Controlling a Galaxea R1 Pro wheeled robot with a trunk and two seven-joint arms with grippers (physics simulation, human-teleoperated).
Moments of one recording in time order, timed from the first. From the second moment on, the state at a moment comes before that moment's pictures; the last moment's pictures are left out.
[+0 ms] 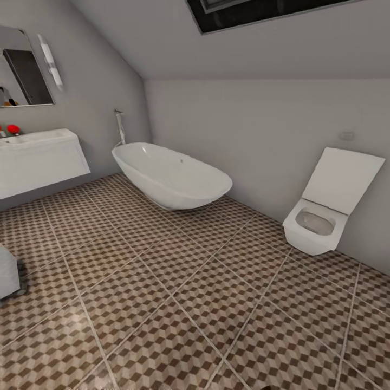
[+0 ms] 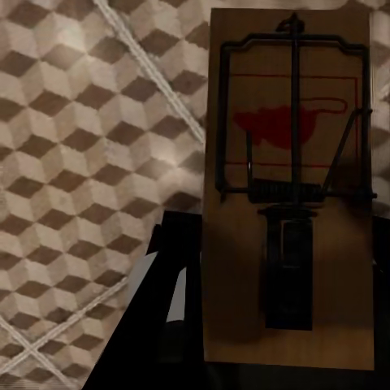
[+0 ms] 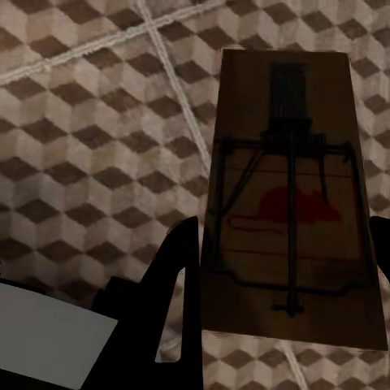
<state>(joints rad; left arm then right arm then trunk) -0.36 0.07 -1.35 -0.07 1.48 -0.05 0.01 -0.34 0.03 0.49 0.01 -0.05 -0.26 -0.20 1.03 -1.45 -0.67</state>
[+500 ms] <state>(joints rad) -0.37 0.07 -1.35 -0.07 1.48 -0.05 0.01 -0.34 0.03 0.49 0.01 -0.05 -0.26 -0.20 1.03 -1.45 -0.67</state>
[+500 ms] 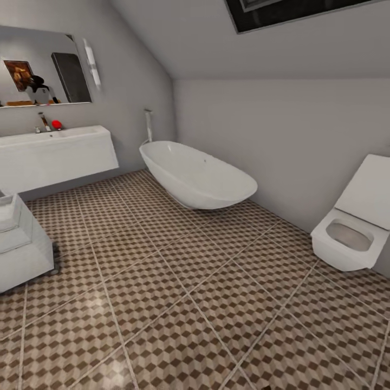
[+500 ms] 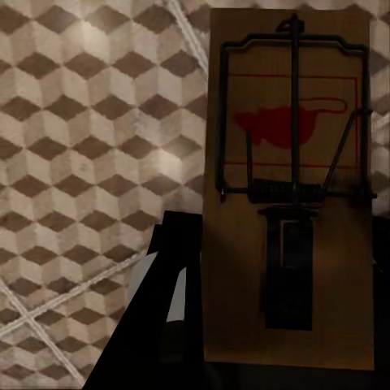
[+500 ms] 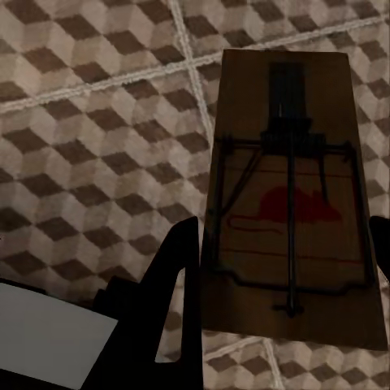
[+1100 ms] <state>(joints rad) -0.36 0.07 -1.35 -0.07 1.48 -0.05 0.01 -0.34 0.03 0.49 0.01 -0.05 -0.26 -0.20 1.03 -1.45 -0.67</state>
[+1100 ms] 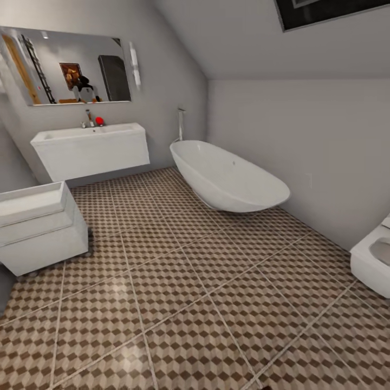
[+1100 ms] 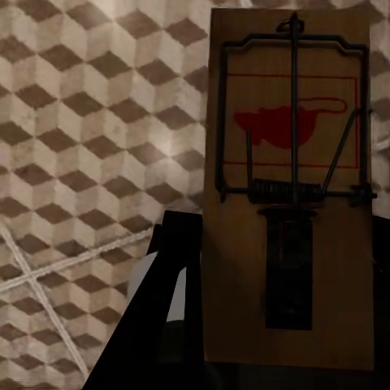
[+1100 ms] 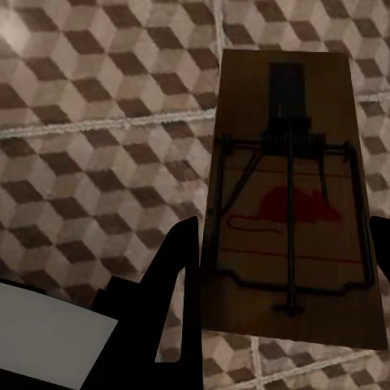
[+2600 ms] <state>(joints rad) -0.37 0.07 -1.35 -0.07 1.48 -0.05 0.01 -0.34 0.03 0.49 0.01 -0.04 -0.26 -0.18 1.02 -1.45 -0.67</state>
